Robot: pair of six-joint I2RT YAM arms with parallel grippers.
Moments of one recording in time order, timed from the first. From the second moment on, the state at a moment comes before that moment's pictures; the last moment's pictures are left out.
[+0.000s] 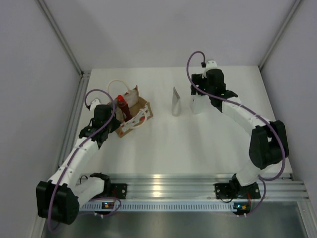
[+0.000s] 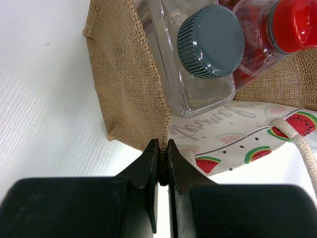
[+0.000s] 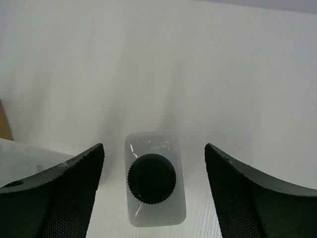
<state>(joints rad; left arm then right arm) -0.22 1.02 0.74 -0.42 -0.22 -0.77 0.35 1.65 1.23 -0.04 0.07 0.12</state>
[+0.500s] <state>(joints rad) -0.22 1.01 0.74 -0.42 -0.23 -0.79 0.78 1.53 1.38 -0.02 0.24 0.05</state>
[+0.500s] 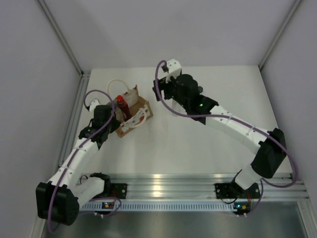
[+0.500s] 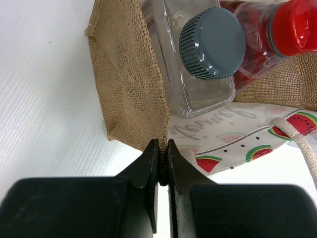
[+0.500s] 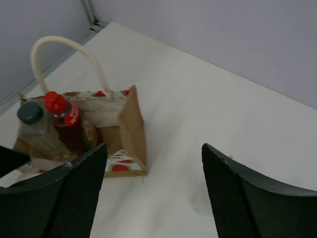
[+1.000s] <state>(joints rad) -0.22 0.96 0.70 -0.42 -0.25 -0.84 0.94 2.01 1.78 -0.01 0.03 0.05</state>
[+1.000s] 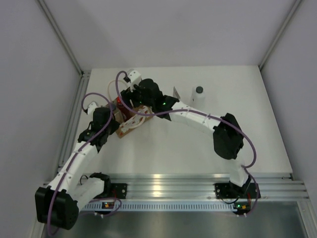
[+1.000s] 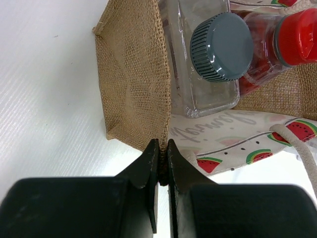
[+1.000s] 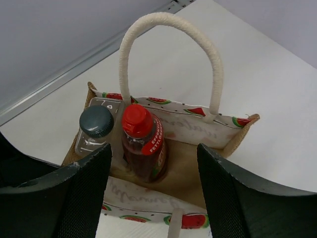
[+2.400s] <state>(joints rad) -0.22 0.97 0.70 -0.41 -0.25 -0.84 0.96 2.37 2.07 -0.03 0.04 0.04</state>
